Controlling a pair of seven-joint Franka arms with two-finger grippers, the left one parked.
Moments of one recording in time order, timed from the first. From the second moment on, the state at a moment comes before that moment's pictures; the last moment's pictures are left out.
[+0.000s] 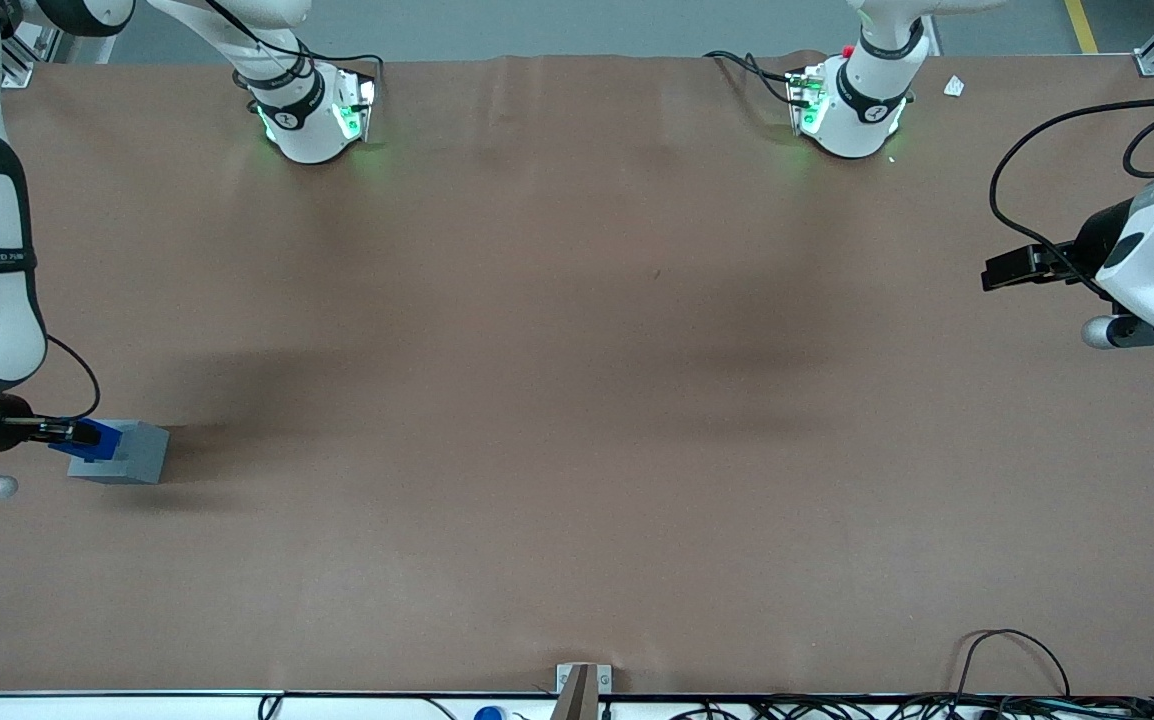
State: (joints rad) arm -0.18 0.58 -0.14 -1.52 0.04 2.02 -0.23
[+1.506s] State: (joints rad) arm -0.20 0.63 -0.14 -1.49 0.04 2.01 -0.24
